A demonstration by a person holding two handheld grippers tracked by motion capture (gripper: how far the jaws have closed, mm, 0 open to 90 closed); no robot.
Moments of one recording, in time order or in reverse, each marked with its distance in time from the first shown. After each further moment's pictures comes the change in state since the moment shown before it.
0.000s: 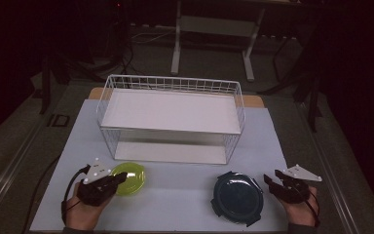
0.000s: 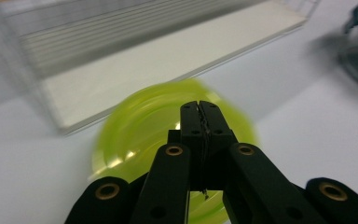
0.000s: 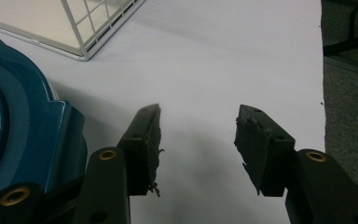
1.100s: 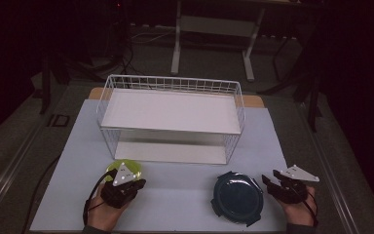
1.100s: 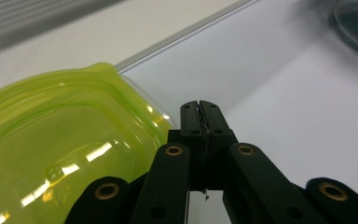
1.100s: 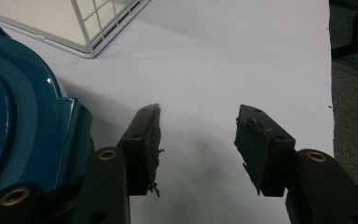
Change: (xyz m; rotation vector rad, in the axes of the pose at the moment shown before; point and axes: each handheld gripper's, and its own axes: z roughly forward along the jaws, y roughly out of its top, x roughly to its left) left arm -0.024 -0.006 0.044 0.097 -0.051 0.061; right arm 0.004 0.000 0.002 0.003 0.010 -0.017
